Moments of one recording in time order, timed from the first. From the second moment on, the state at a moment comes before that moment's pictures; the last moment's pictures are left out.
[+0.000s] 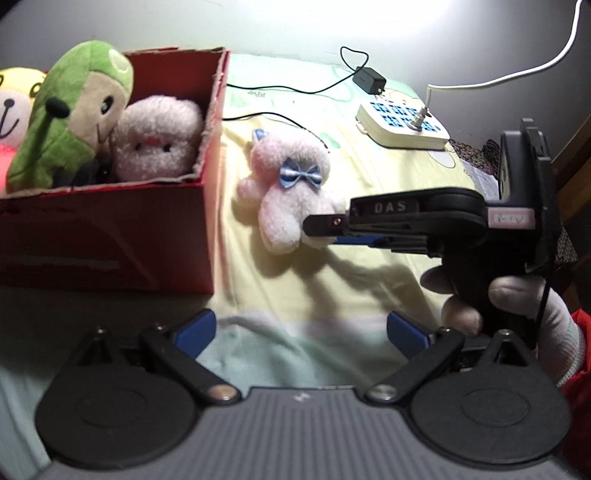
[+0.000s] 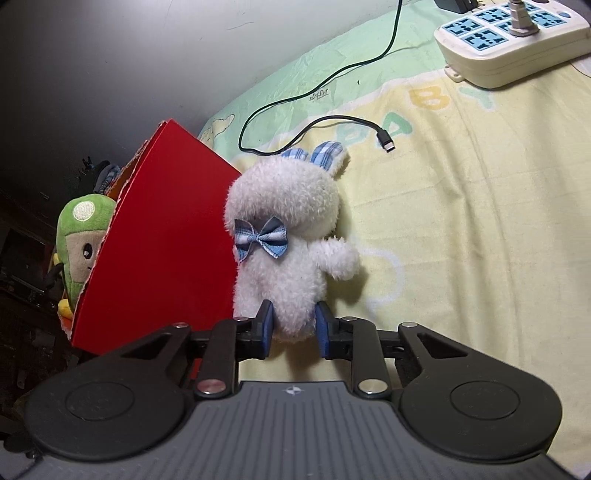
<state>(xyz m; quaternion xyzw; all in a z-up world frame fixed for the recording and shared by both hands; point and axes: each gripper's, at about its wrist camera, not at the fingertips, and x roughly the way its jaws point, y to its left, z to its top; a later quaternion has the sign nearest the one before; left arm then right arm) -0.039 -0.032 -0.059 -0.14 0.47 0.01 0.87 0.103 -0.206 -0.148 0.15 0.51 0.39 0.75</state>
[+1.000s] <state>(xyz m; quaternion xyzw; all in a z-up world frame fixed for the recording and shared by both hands) 0.051 -0.073 -0.088 -0.09 0.47 0.04 0.88 0.127 -0.260 -0.144 0.24 0.50 0.38 0.74</state>
